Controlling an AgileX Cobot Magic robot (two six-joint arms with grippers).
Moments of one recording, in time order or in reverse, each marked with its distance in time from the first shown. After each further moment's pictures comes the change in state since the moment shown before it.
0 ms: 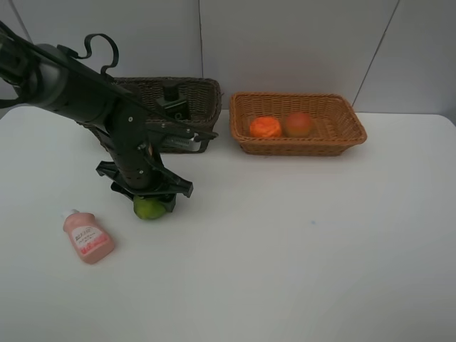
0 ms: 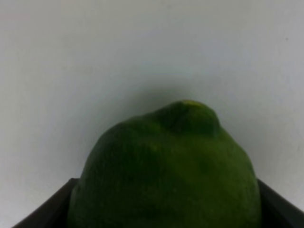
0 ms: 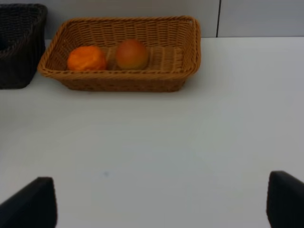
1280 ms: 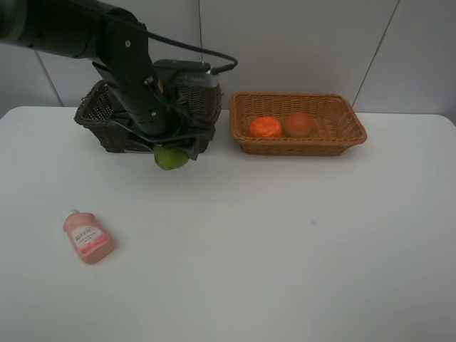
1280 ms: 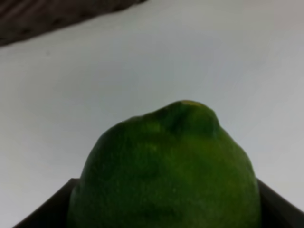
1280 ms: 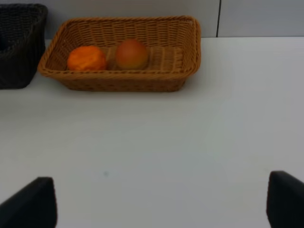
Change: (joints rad) left arm -0.051 -0.131 -0.226 -0.068 0.121 0.053; right arm 0.000 0.000 0.000 0.000 0.000 0.000
